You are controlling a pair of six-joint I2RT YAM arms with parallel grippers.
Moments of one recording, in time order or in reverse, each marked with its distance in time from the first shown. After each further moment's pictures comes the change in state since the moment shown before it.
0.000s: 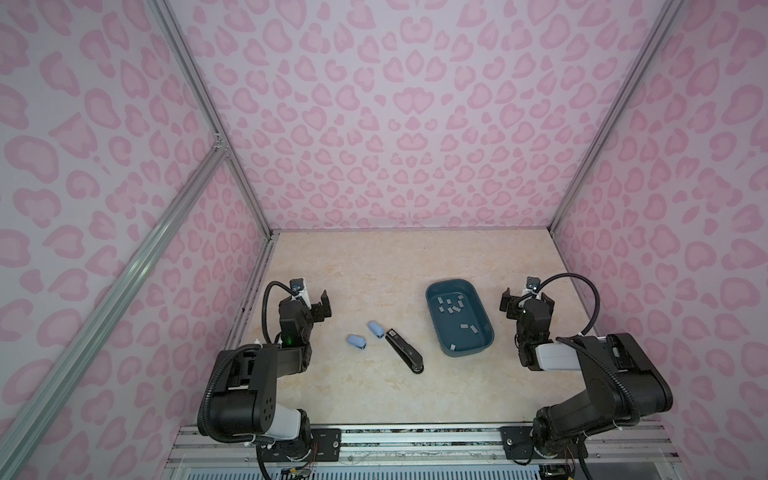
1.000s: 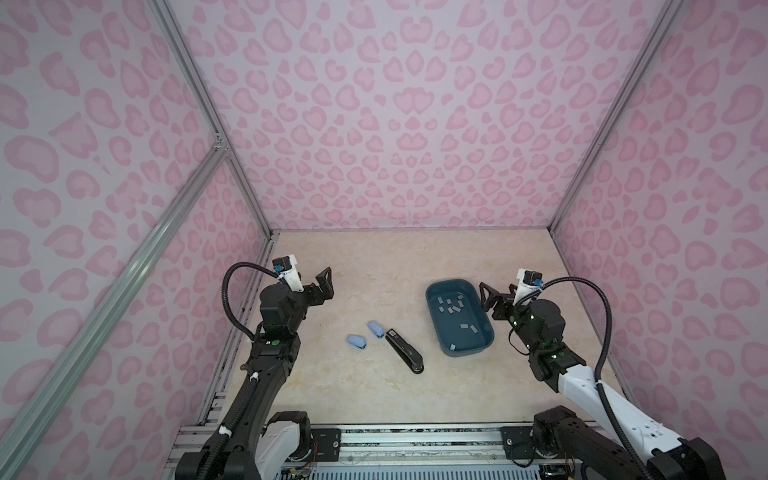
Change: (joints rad) left arm -0.027 -0.517 0.234 -0.612 0.192 -0.272; right arm 0.262 -0.640 0.056 -0.598 -0.370 0.384
